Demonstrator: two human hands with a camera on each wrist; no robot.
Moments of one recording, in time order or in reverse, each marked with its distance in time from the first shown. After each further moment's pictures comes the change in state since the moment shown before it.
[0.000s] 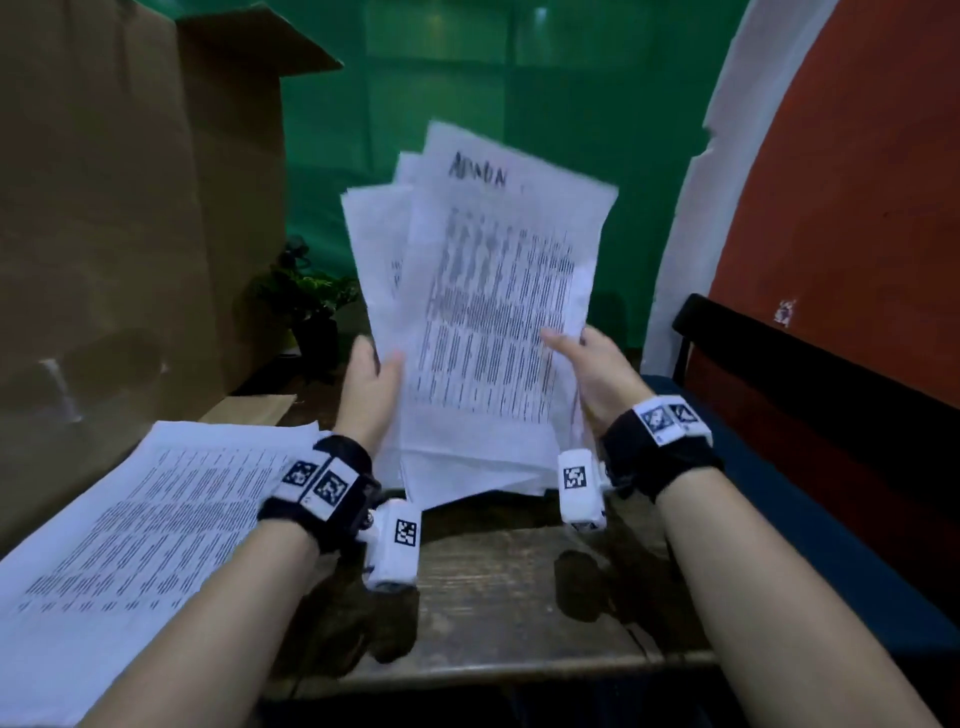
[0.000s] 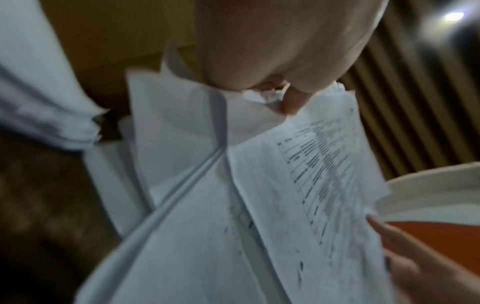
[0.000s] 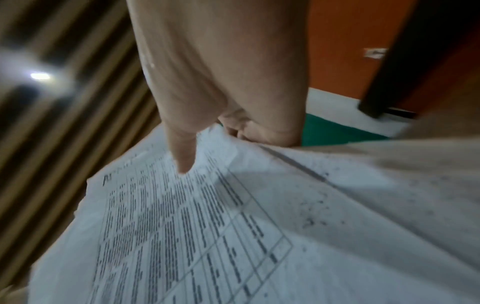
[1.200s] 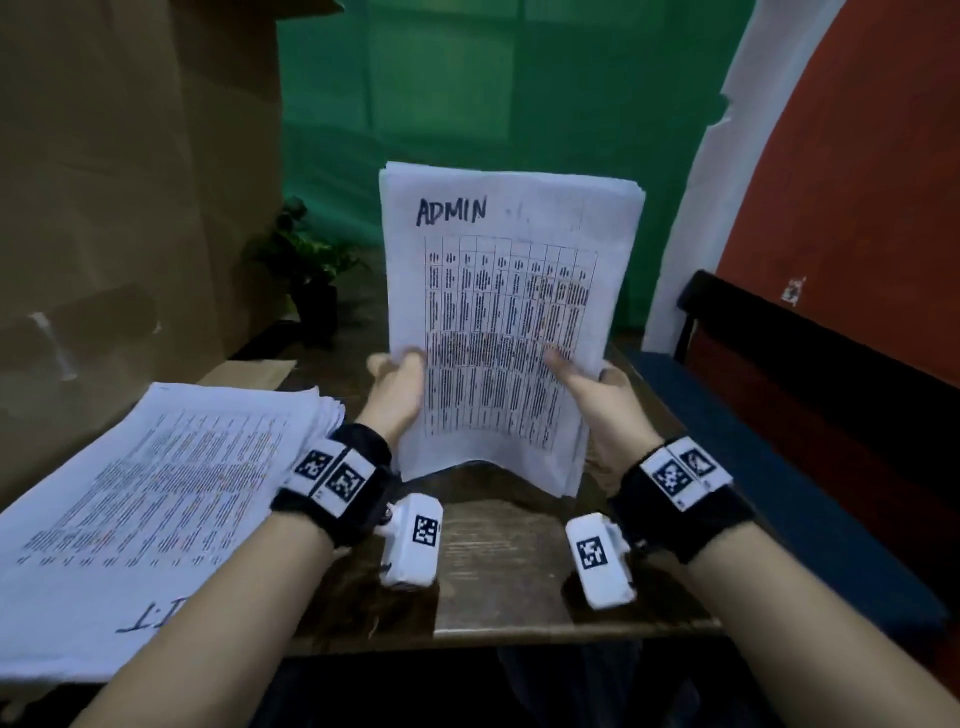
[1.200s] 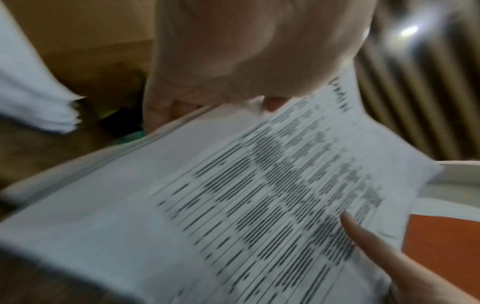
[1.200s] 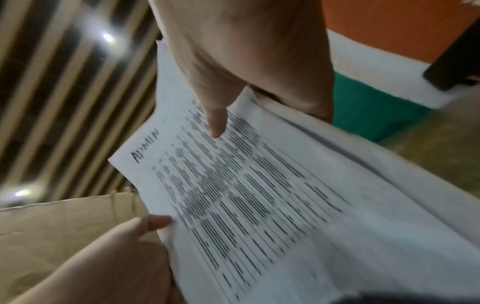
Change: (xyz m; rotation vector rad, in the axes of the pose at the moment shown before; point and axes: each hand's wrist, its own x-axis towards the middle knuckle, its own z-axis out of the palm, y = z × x) left_hand -0.031 0.000 0.012 0.198 -0.083 -0.494; right_hand -0.074 0.023 0.018 0.048 0.051 0.002
